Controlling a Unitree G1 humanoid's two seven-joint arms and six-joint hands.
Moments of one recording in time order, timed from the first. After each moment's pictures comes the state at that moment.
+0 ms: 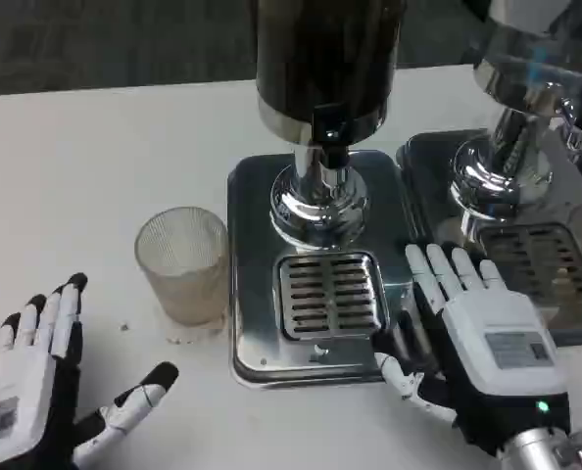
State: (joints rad) left arm 0.34 0.42 -0.10 0.11 0.75 -0.12 0.47; right arm 0.18 -0.32 0.40 -0.08 -1.04 0.12 -0.29
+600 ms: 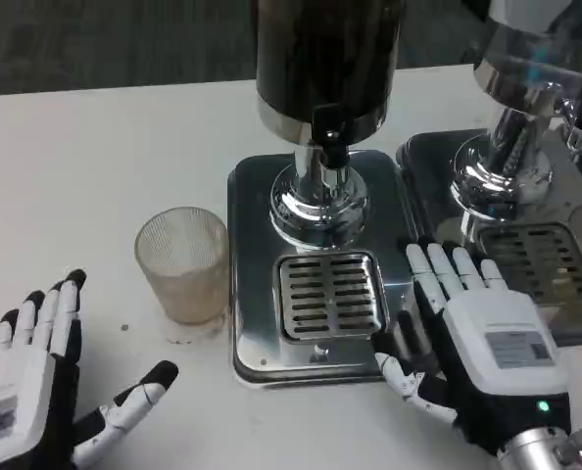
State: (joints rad) left arm 0.34 0.41 -0.10 0.11 0.76 -0.12 0.50; right arm 0.18 -0.32 0.40 -0.08 -1.04 0.13 -0.29
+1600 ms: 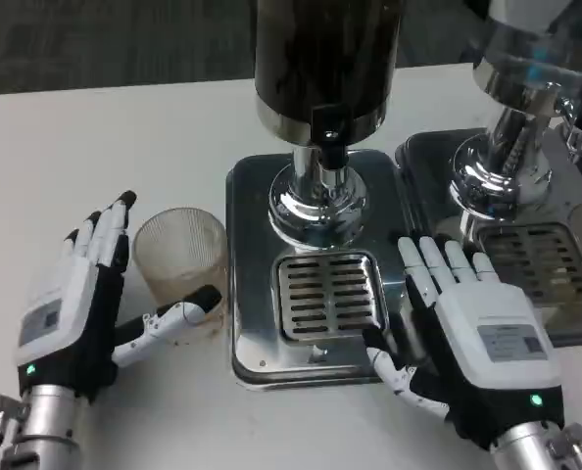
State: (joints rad) left arm -0.08 0.41 -0.16 0.54 0.62 -0.36 0.48; right arm 0.18 -0.30 0.41 -0.13 -1.06 0.15 -0.25
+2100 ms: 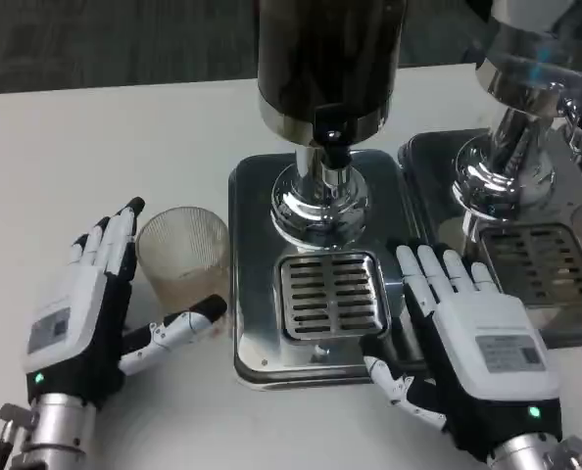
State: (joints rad) left arm -0.13 0.40 -0.20 0.72 0.63 -0.46 0.58; right arm 0.22 -0.29 0.42 -0.16 -1.07 0.16 -0.25
